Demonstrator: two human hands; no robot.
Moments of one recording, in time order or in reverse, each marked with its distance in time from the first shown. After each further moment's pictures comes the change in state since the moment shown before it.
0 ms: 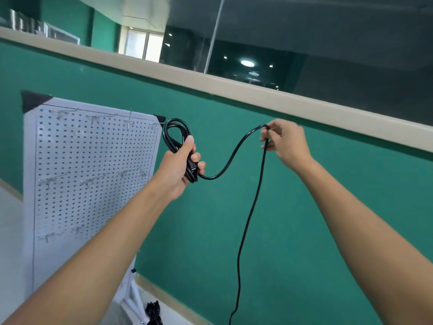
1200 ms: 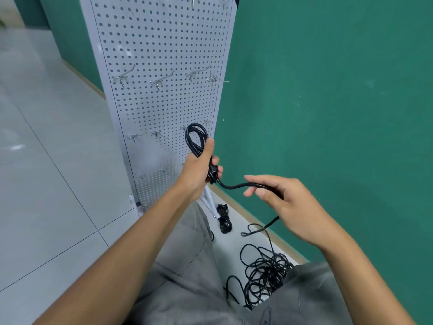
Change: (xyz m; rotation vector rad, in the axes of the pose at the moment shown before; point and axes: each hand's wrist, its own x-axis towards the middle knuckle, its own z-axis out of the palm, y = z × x) left_hand -0.067 -0.154 -0.176 0.208 0.380 -0.197; right_hand -0.250 0.066 0.166 0.281 -0.786 0.125
